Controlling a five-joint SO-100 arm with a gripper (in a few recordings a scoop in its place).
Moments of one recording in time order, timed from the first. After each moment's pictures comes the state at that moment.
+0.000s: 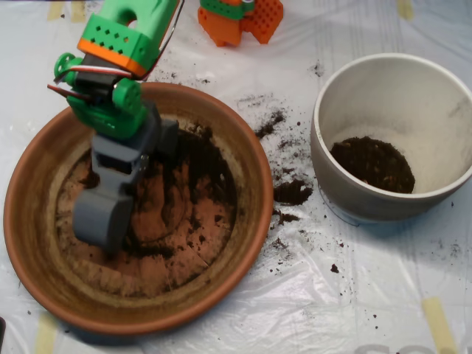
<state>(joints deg) 31.6 64.8 84.3 71.8 -8.3</state>
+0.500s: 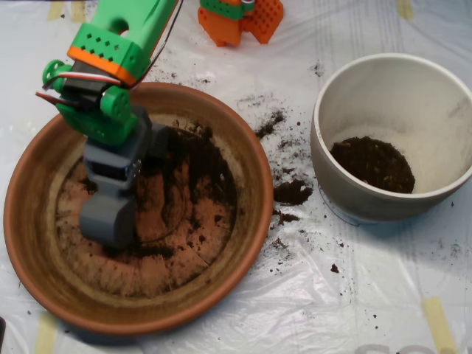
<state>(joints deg) 32.8 60.0 76.2 75.8 -13.6</state>
